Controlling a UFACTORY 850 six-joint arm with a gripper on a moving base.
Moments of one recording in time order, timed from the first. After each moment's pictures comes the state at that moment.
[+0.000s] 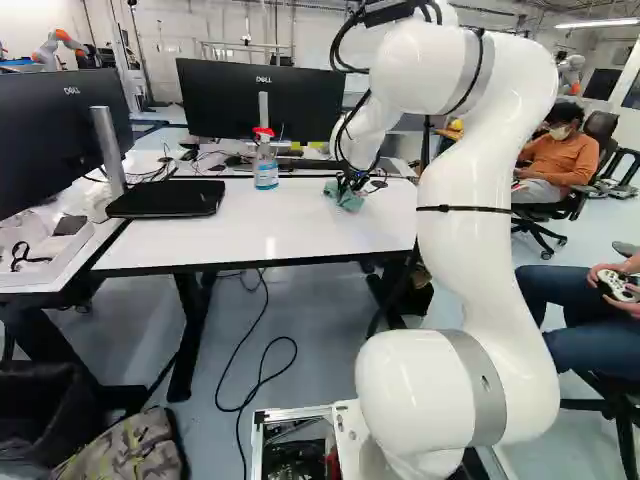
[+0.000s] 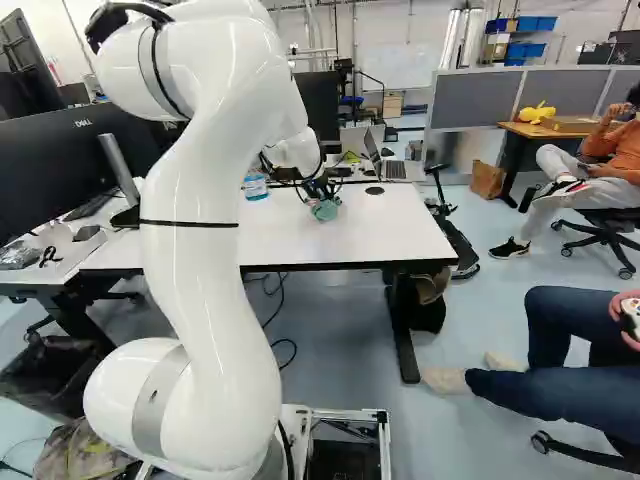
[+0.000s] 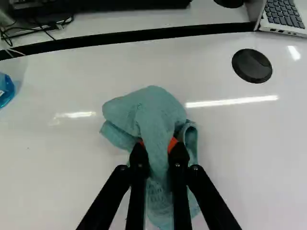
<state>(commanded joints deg) -5.1 -32.9 -76.3 -0.9 -7.6 0.0</state>
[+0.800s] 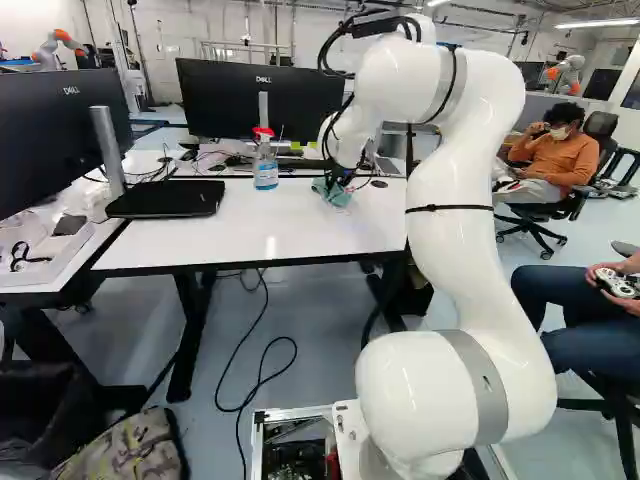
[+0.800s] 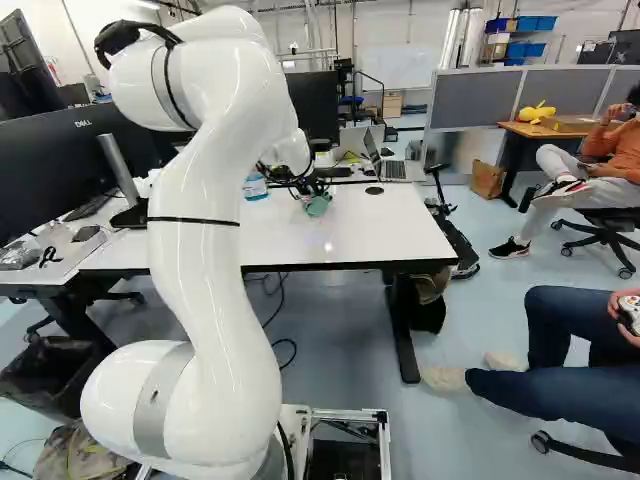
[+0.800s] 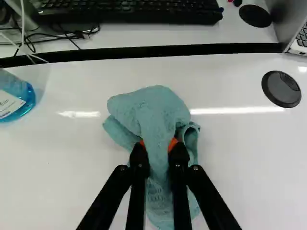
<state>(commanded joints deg) -0.8 -35.5 -80.0 -0.9 -7.6 0.0</state>
